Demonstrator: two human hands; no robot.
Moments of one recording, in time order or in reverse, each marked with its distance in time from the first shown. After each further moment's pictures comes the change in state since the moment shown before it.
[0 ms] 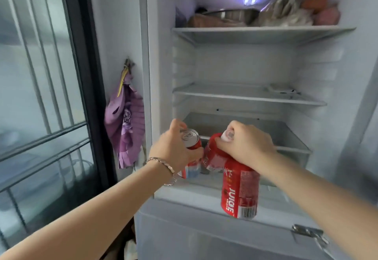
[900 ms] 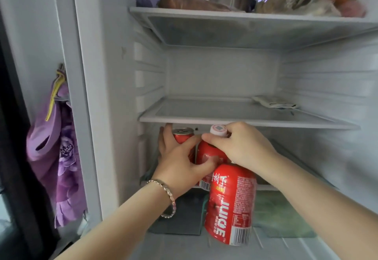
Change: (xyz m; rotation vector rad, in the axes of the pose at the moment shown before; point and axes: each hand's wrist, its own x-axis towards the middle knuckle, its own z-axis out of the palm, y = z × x) left_hand 0.162 -0.026 0.080 -0.198 -0.210 0.270; right_hand 0.144 0.011 0.032 0.199 0.001 0.231
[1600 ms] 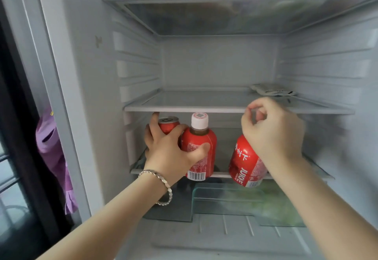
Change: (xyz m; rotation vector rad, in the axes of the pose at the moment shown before) left_hand -0.004 0.023 0.018 0.141 0.175 -0.161; right_hand -0.003 0.065 -0.011 0.037 0.900 -0.291
